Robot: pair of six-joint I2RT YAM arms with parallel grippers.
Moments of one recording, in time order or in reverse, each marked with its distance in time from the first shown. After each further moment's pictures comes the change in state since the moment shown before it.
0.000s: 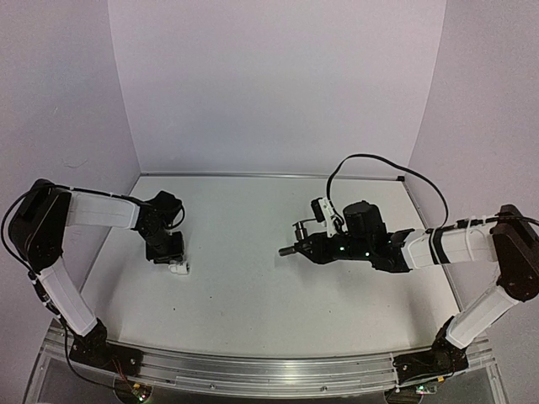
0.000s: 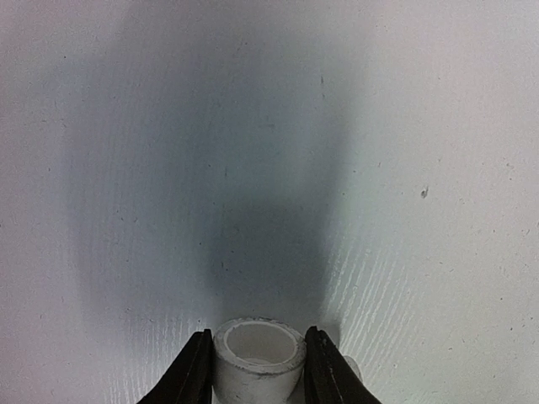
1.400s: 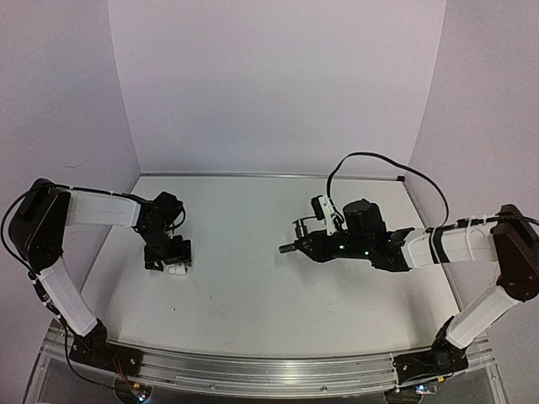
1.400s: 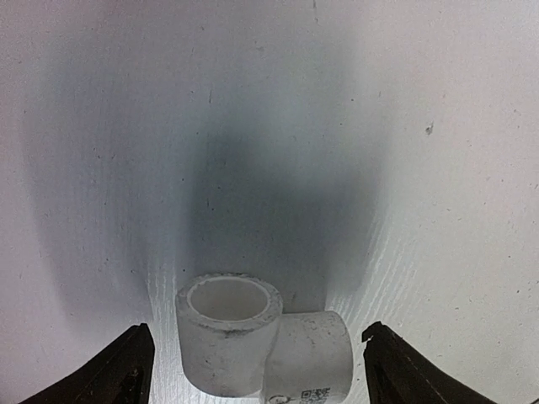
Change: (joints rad) left arm -0.010 -0.002 0.023 -0.106 0.067 0.002; right arm -0.001 0.000 0.011 0.001 0.018 -0.010
